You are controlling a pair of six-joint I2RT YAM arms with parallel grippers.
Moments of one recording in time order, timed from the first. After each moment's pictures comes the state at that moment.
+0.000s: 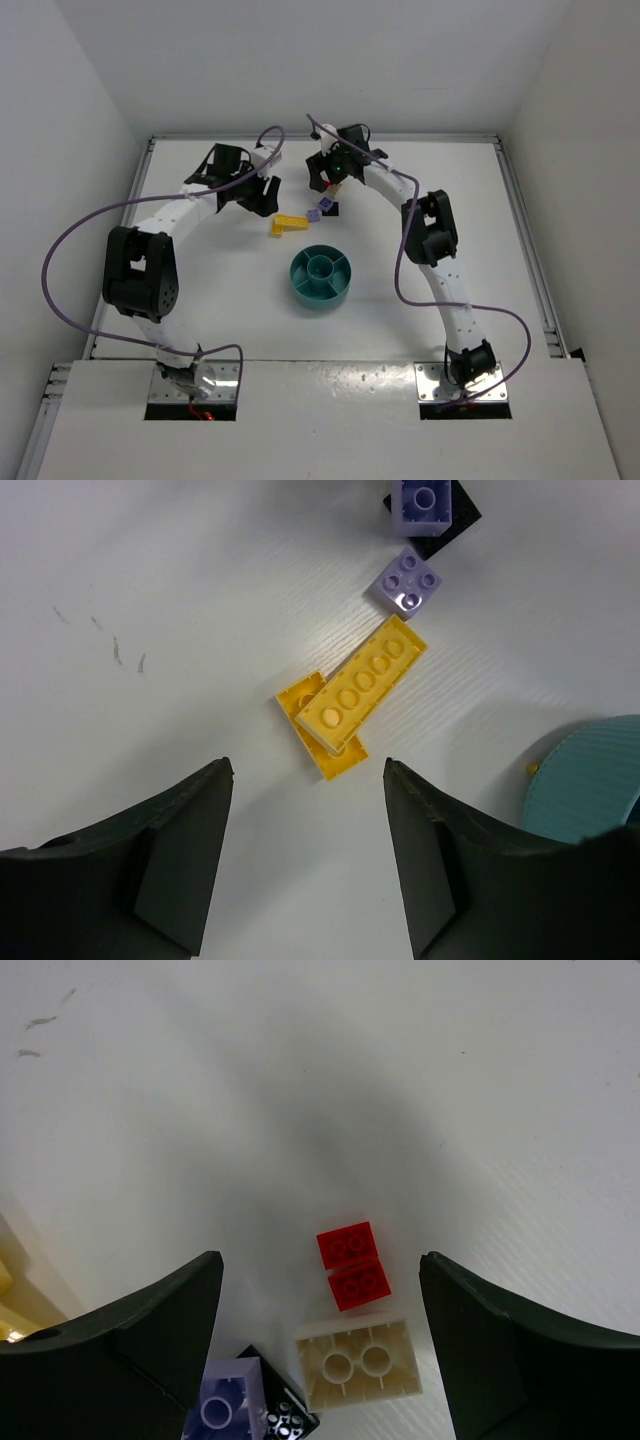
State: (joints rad) left arm -0.20 1.72 1.29 -0.35 0.37 0.25; right arm 0.40 2.58 2.19 -0.35 -0.35 -0.19
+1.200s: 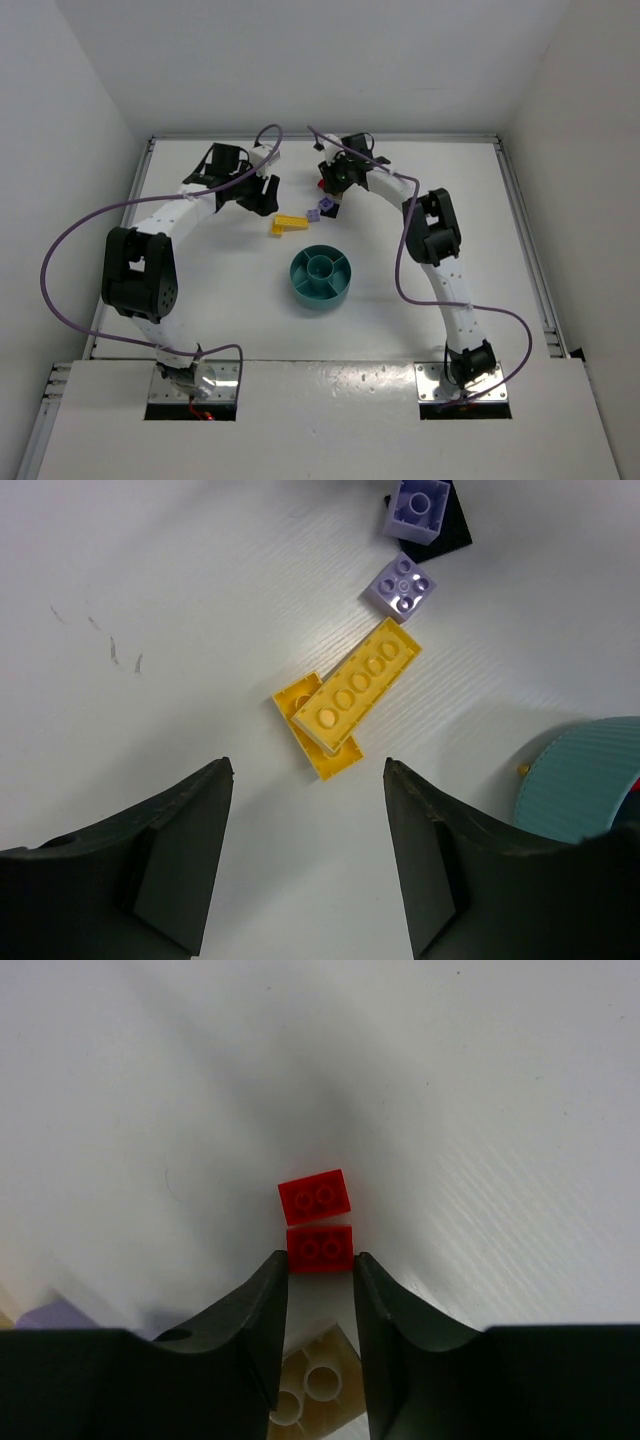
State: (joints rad) left arm -0.19 1.71 1.29 -0.35 0.39 0.24; right arm 0.39 2.57 2.07 -0.28 -0.32 -0.28
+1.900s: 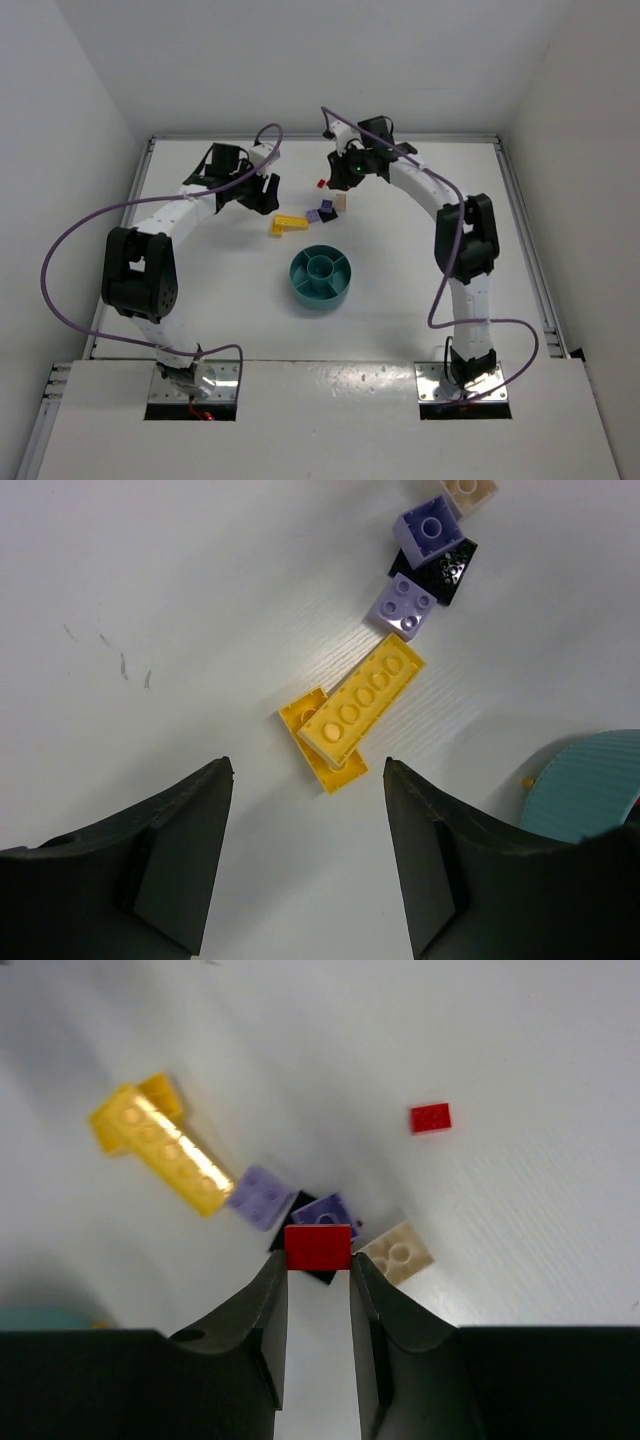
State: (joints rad) left arm -0.19 1.71 1.28 -0.31 0.39 0.24; right arm 0.38 2.23 1.85 -0.41 -0.45 -0.29
